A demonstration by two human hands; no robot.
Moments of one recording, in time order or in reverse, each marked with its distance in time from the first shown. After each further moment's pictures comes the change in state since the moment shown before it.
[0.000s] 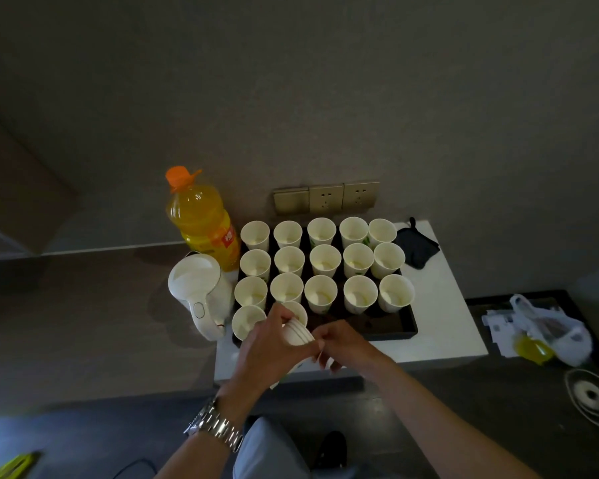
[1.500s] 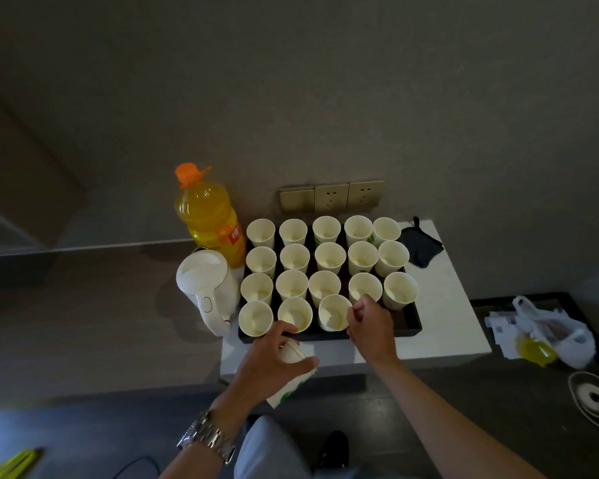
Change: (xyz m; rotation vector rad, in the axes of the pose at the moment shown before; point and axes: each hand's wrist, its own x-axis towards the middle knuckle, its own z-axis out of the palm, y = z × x) left_hand -0.015 -0.040 0.010 -0.069 -0.182 -0.038; right_hand 0.026 0.046 -0.018 -0.261 0.751 -0.235
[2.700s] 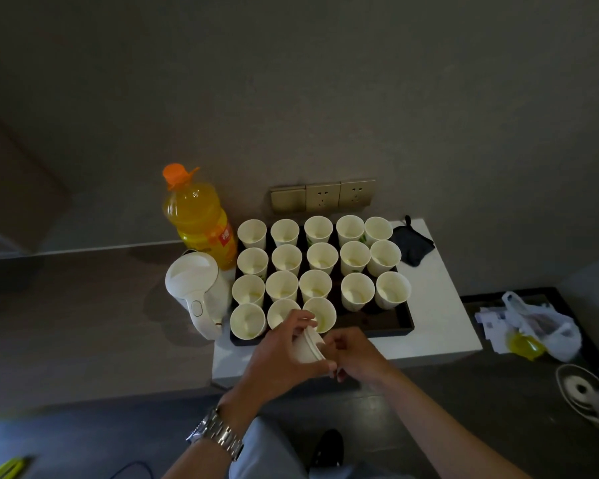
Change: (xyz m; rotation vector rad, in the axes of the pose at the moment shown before) left_hand 0.007 0.025 0.009 -0.060 0.031 0.262; right_hand -0.039 -0.040 -0.026 0.268 -0.610 0.283
